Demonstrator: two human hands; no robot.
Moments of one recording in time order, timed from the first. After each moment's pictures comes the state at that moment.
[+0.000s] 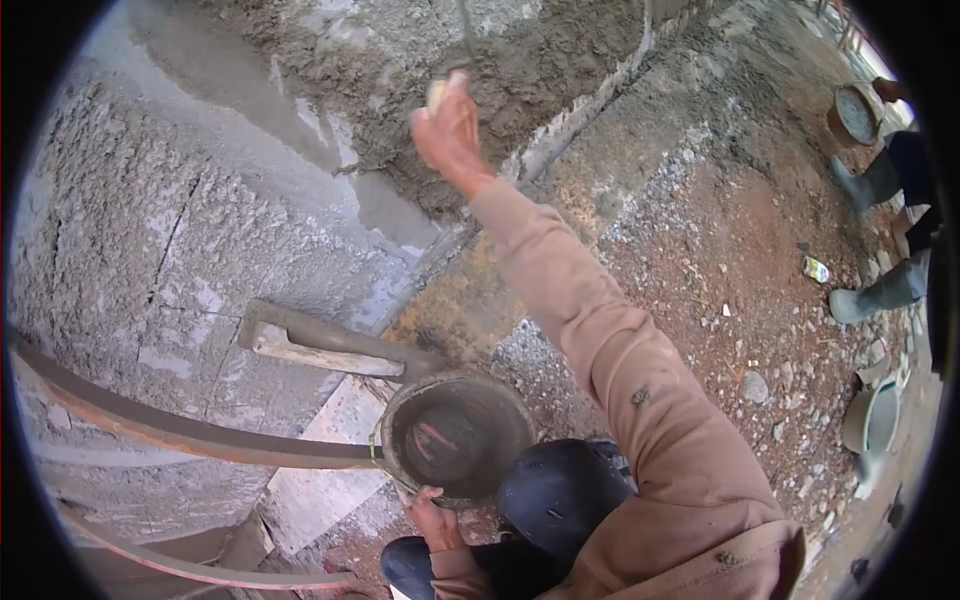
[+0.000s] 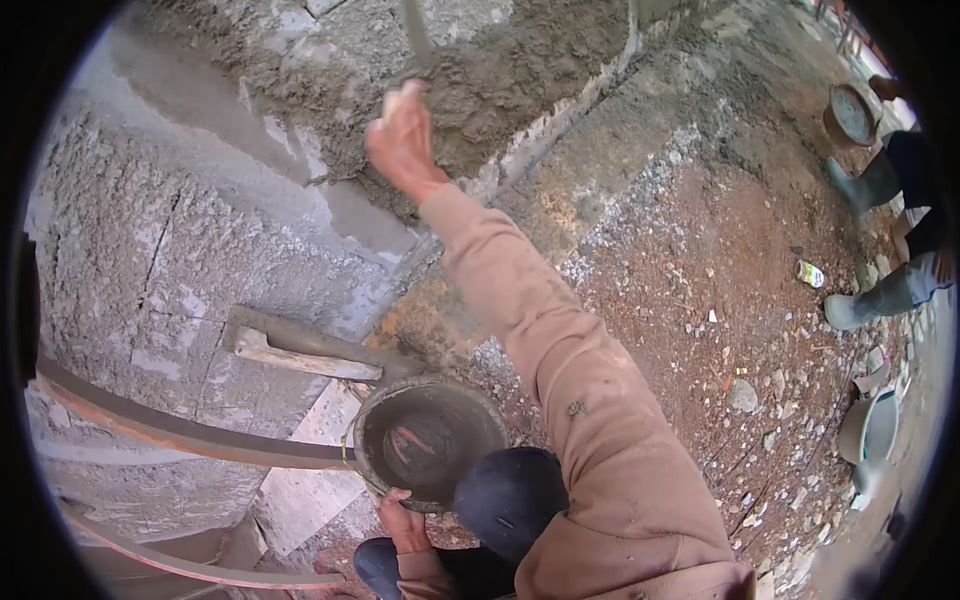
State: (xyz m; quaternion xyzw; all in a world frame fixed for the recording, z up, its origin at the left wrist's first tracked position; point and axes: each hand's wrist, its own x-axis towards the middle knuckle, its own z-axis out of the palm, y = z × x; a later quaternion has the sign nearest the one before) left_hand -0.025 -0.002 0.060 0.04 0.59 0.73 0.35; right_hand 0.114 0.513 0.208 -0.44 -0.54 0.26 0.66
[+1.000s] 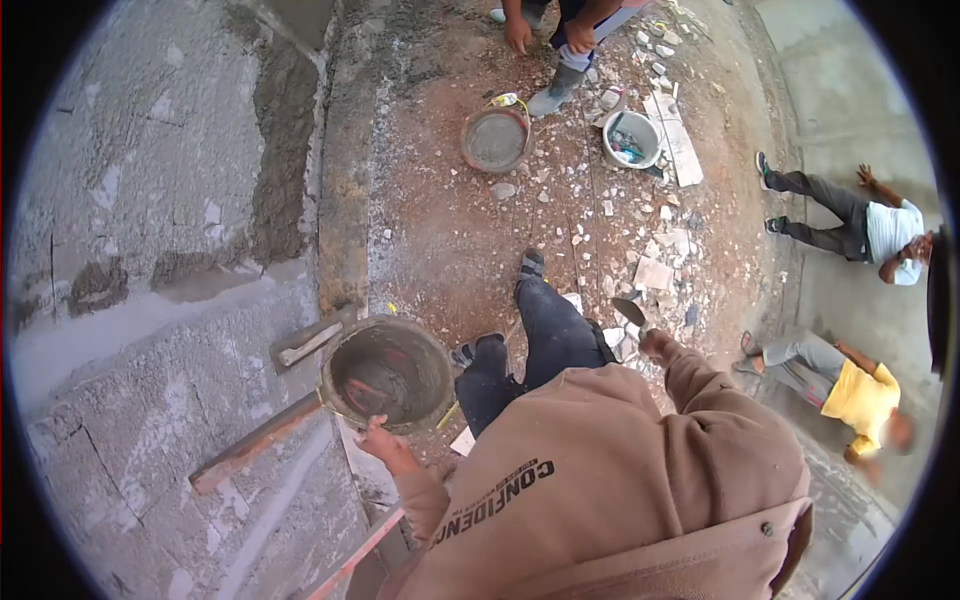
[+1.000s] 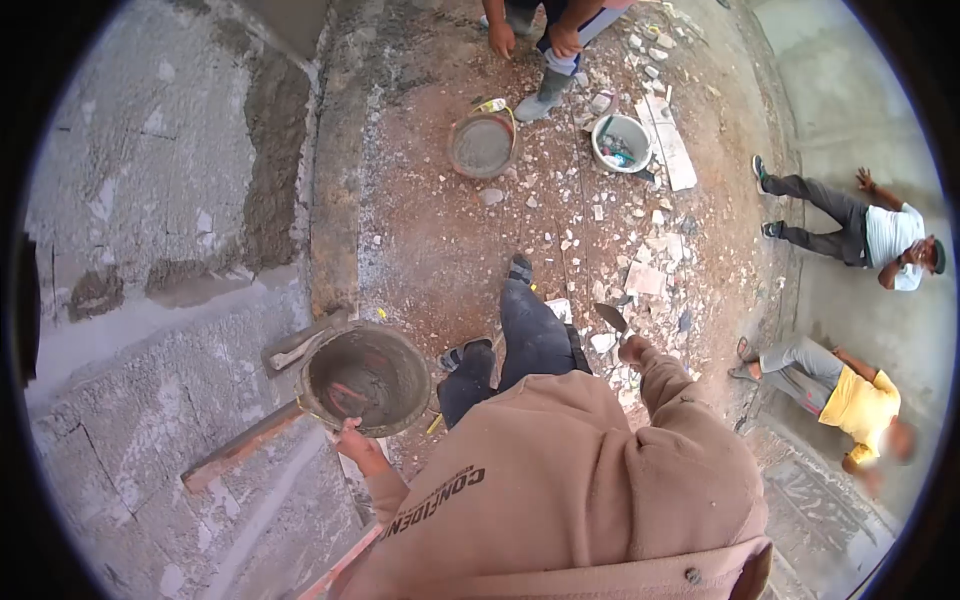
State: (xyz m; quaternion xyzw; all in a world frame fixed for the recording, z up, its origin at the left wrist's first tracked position) left_hand 0.081 -0.062 0.679 0.22 0.80 0.39 0.40; right_hand 0.579 -0.454 0.520 -0.86 -0.07 0.51 -0.07
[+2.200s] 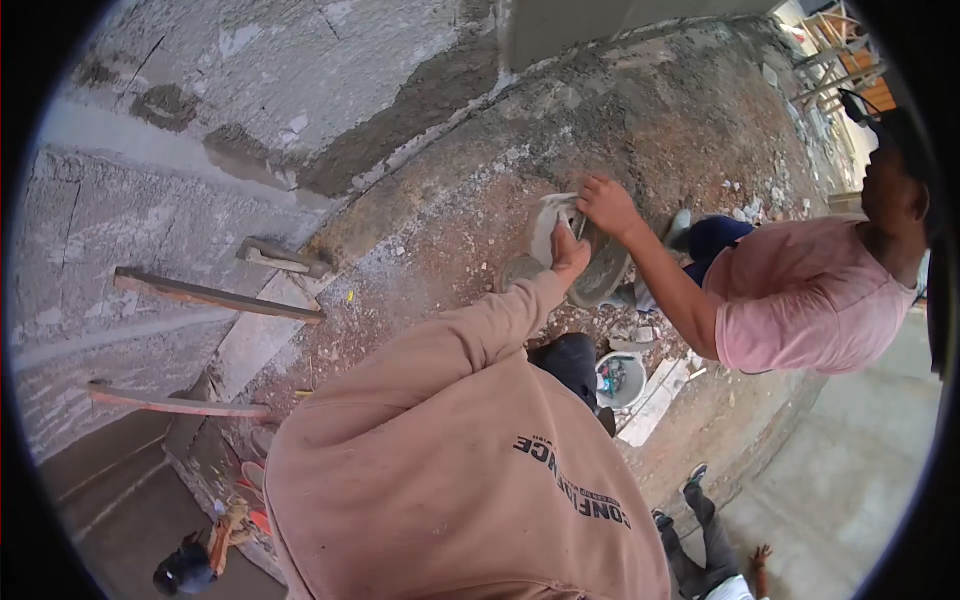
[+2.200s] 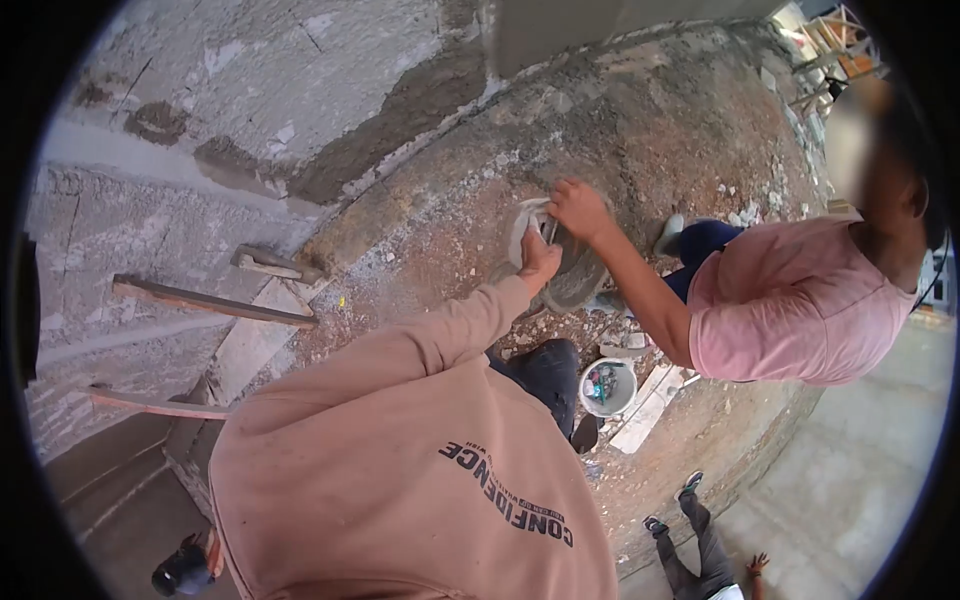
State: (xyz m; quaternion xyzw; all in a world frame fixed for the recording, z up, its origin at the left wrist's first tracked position) left_hand 0.789 0.306 0.601 0.45 0.65 0.43 0.43; right_hand 0.980 -0.122 0.543 -0.84 -0.14 0.51 0.13
